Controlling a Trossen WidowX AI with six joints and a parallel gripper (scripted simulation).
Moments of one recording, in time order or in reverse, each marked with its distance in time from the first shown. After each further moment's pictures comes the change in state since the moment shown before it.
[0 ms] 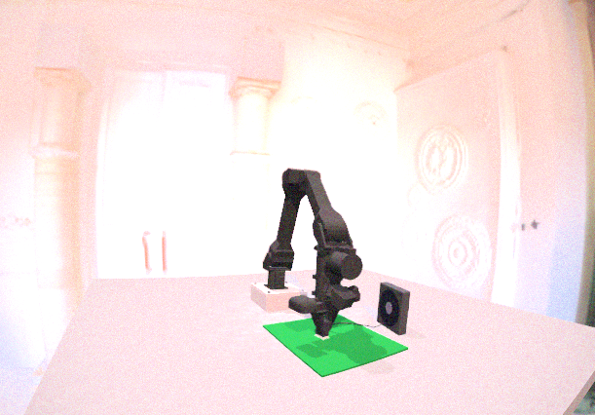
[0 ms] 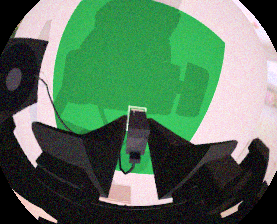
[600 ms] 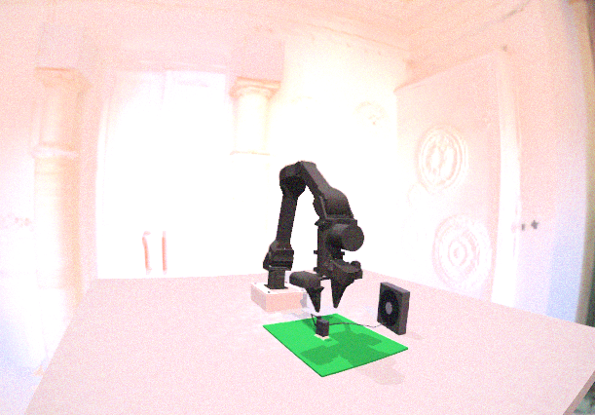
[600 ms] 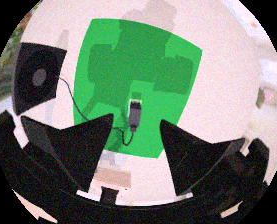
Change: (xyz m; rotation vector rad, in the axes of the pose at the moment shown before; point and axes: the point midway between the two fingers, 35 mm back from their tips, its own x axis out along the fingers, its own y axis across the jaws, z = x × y) arm -0.059 -0.002 0.005 0.005 -0.010 -0.001
